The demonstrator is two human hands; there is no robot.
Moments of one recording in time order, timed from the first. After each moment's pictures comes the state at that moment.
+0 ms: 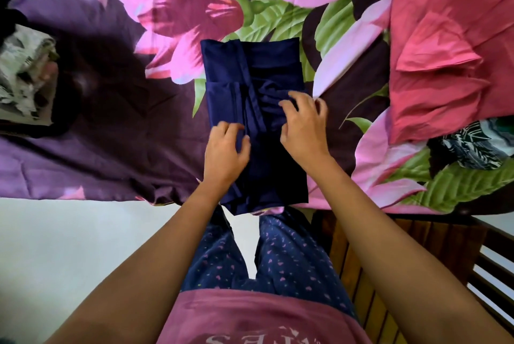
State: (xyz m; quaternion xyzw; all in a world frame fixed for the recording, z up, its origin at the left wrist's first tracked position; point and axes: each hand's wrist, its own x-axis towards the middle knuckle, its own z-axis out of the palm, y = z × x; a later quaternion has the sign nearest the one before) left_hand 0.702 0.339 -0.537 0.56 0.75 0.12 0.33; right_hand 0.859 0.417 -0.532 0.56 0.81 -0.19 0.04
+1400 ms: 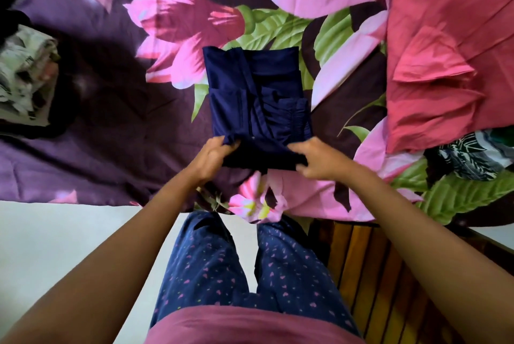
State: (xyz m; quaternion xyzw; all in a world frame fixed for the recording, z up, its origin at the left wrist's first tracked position) left_hand 0.672 0.348 -0.524 0.32 0.62 0.23 0.68; right_hand 0.915 0.419 -0.531 0.33 0.82 -0.46 0.10
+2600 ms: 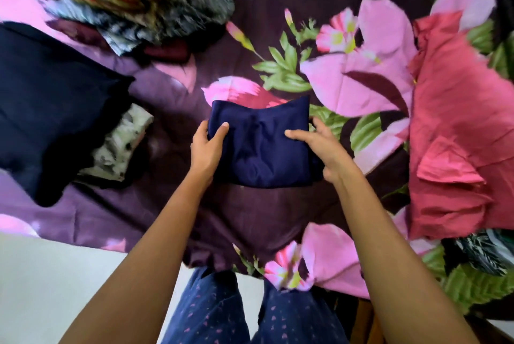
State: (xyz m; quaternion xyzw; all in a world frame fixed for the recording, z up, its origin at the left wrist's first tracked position) left_hand 0.549 0.448 -0.501 0.14 0.78 0.41 0.45; right_hand 0.736 0.534 -0.452 0.63 0.33 -0.69 -0.14
